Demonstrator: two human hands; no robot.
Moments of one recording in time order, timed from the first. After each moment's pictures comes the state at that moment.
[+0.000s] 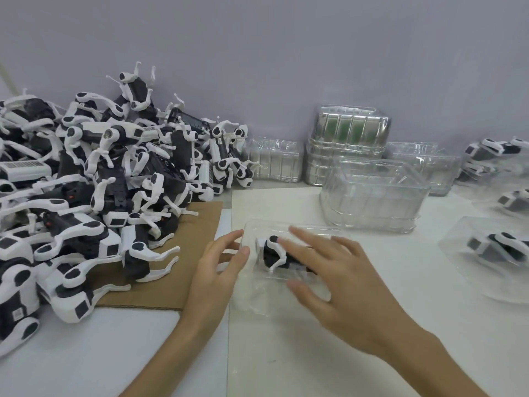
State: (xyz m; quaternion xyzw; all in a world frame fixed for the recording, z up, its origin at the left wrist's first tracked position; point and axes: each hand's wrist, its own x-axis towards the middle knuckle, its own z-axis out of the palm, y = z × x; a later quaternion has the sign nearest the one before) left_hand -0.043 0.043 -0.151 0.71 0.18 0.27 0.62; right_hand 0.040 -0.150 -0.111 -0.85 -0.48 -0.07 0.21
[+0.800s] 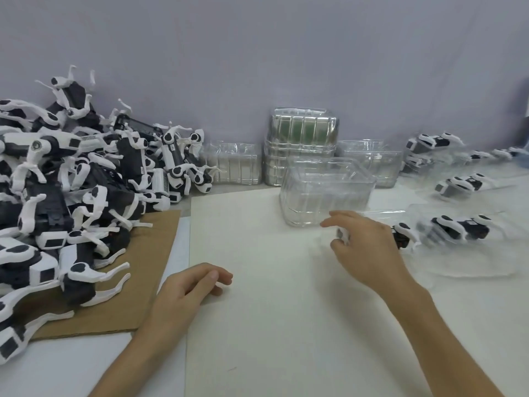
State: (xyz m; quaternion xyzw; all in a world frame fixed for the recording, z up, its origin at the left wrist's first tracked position) left_hand -0.040 0.047 -0.160 0.80 0.09 0.15 0.58; right_hand 0.109 -0.202 -0.102 -0.94 -0.21 -0.09 0.24
